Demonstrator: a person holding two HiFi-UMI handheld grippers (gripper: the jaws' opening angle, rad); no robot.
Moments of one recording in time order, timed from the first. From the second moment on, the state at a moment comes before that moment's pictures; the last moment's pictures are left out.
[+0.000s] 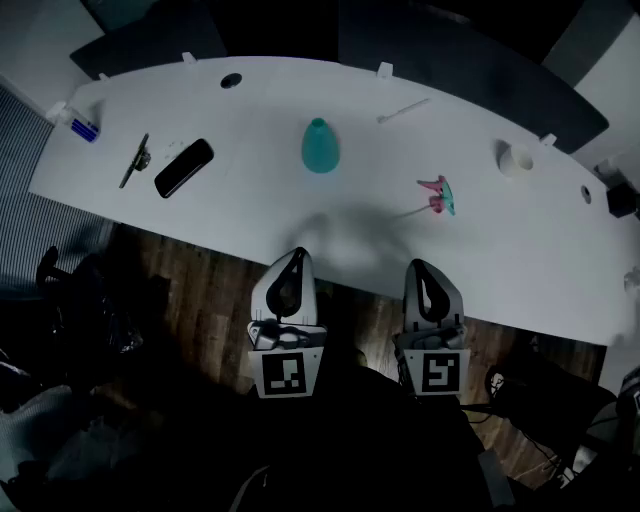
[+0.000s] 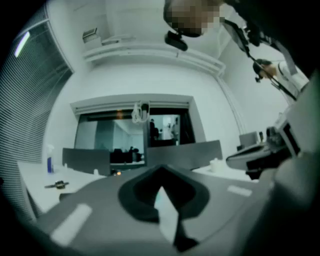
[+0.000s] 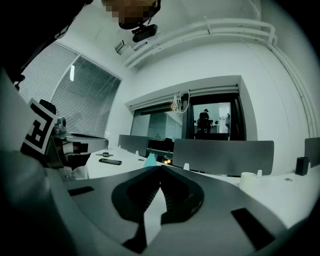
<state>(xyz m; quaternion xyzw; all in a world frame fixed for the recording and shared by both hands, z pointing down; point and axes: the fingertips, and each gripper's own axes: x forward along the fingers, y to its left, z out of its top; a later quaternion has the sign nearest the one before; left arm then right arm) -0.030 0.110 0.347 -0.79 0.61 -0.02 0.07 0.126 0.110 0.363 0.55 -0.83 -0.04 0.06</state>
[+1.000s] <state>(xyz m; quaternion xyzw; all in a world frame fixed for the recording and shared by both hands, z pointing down) -0.067 -0.071 0.408 -0.86 0.50 -0.09 -0.01 0.085 -0.043 0.373 0.61 -0.79 0.01 0.08</state>
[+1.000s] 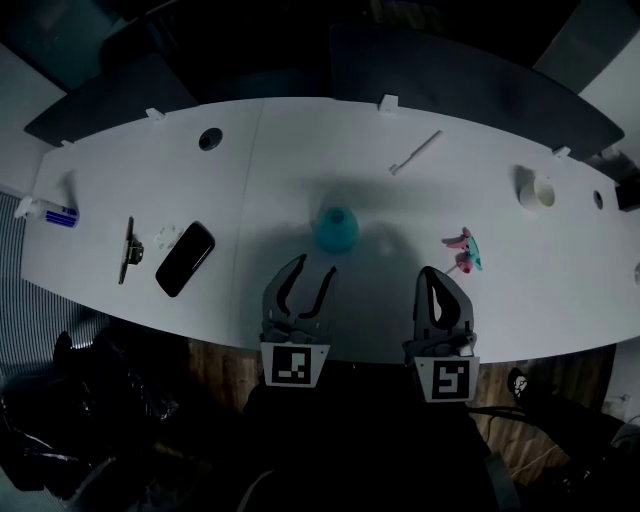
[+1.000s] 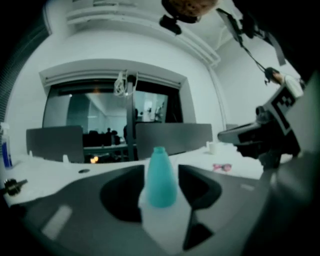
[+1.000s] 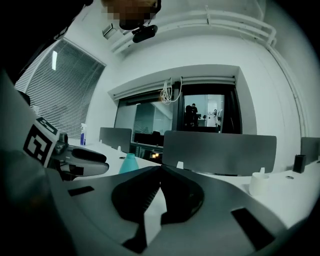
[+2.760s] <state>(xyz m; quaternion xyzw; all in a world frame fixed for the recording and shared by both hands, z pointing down) 0.058 -0.058 0.465 -0.93 0.32 -0.19 0.01 0.233 -0.053 0.471 0.62 -0.67 0.38 0.16</state>
